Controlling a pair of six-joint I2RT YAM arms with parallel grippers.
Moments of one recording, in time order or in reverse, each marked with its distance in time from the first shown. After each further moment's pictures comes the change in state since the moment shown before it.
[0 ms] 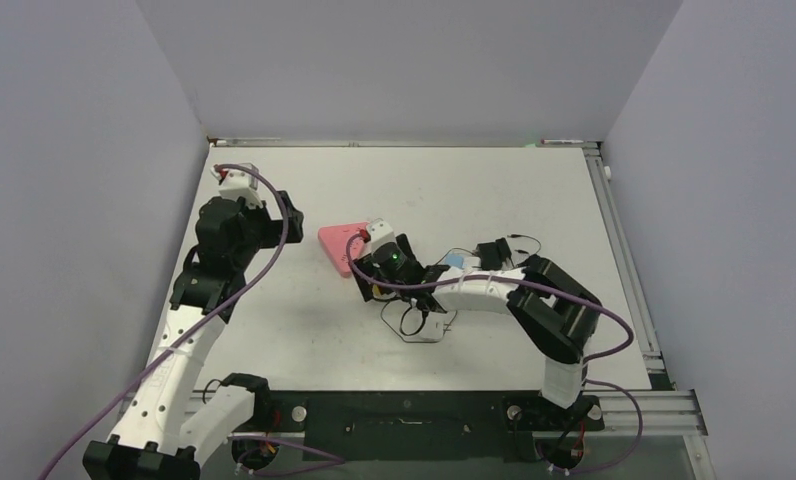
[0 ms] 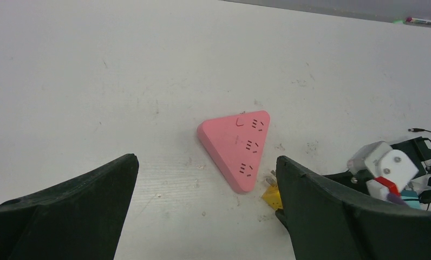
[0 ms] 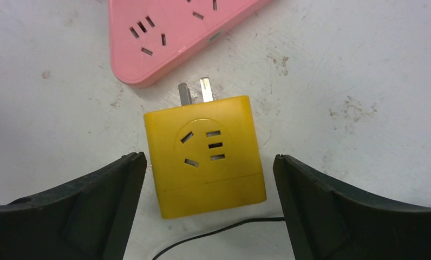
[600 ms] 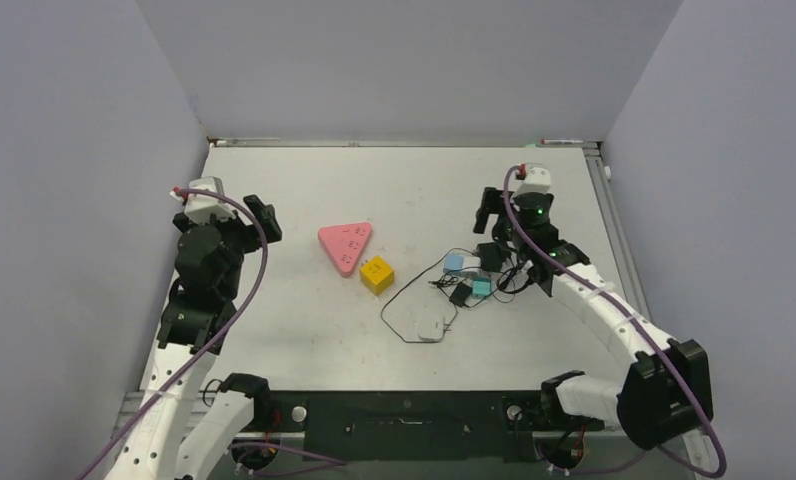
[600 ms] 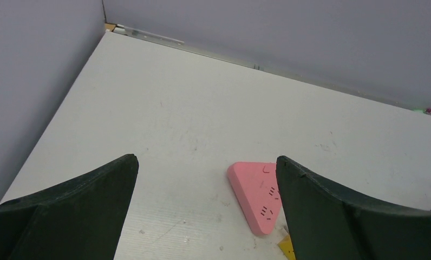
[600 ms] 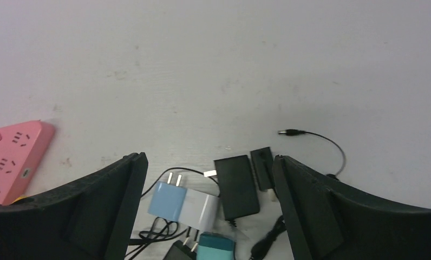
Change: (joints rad) left arm -0.011 -0.191 -0.068 0.078 -0.242 -0.021; right arm -0.576 -0.605 -0.187 -0.184 -0.075 0.057
